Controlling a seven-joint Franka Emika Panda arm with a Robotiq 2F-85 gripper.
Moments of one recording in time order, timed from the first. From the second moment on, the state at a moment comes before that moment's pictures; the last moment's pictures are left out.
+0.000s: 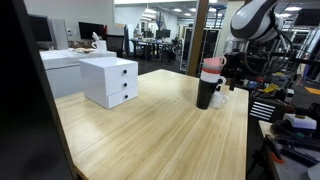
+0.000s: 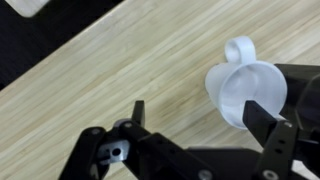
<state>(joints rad) -0.32 -0.08 -0.35 -2.59 0.06 2.42 0.01</state>
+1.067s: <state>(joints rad) -0.31 -0.01 -0.33 -2.57 0.07 2.41 0.01</state>
